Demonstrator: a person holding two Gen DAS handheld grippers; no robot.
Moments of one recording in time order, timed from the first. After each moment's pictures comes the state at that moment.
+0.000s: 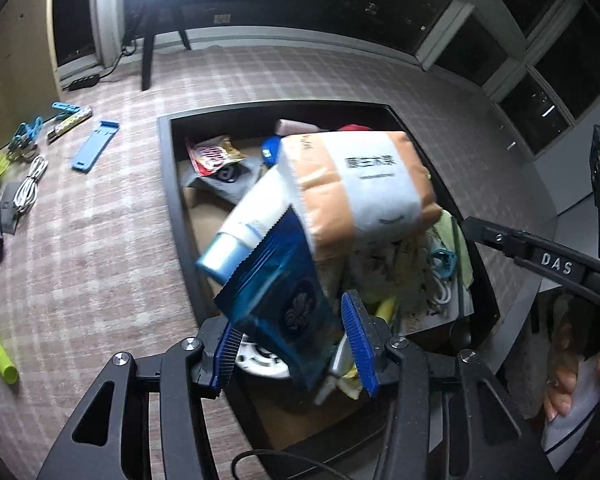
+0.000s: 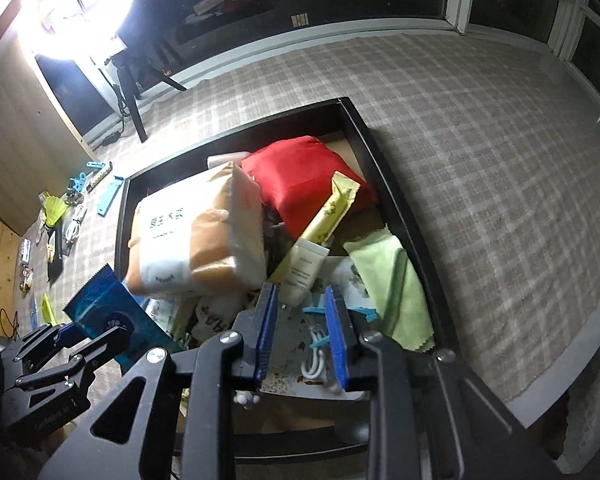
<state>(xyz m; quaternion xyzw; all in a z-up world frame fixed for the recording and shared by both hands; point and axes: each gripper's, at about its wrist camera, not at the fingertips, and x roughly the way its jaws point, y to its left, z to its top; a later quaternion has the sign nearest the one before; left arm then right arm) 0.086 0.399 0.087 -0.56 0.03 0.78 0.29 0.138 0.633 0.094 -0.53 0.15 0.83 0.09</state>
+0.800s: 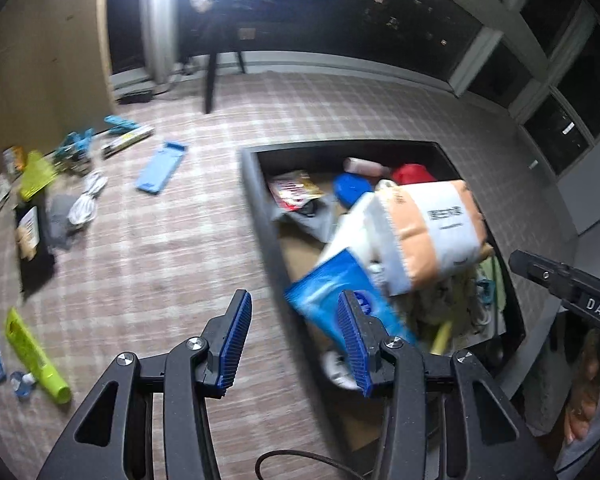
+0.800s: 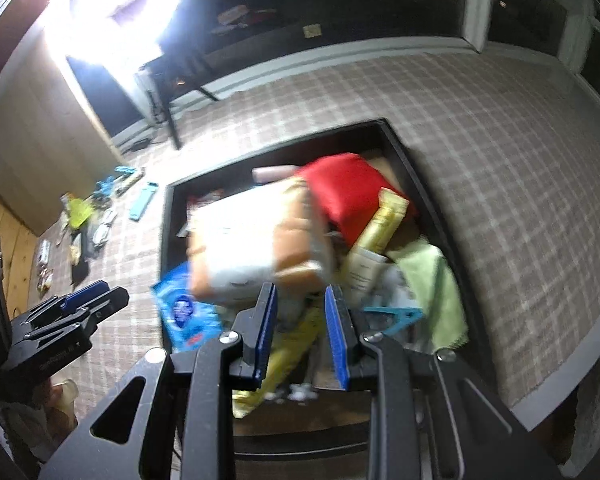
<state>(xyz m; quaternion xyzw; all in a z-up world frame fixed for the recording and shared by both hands) 0.049 0.339 0.101 -0.54 0.03 0.81 0.24 0.134 0.588 0.122 -0.51 0.15 0.85 0.06</state>
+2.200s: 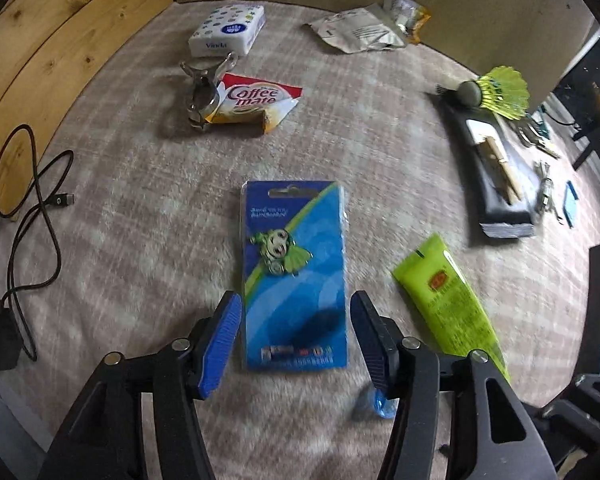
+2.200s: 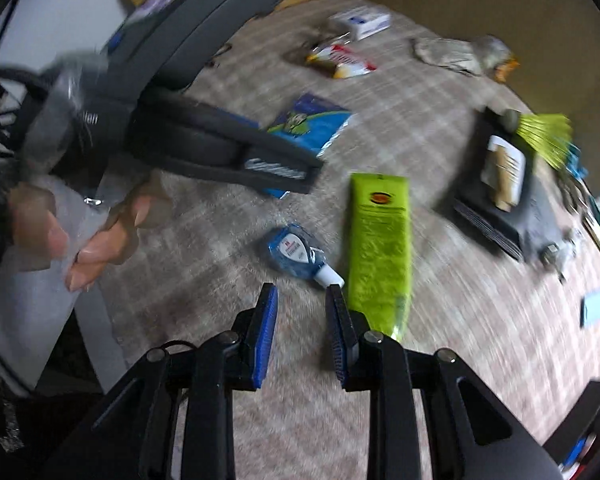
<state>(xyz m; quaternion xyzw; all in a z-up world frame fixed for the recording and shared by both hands) -0.025 -0.034 -0.016 -0.62 -0.08 0.78 -0.05 0.055 0.091 0.036 -0.55 -0.23 0.69 -0.41</state>
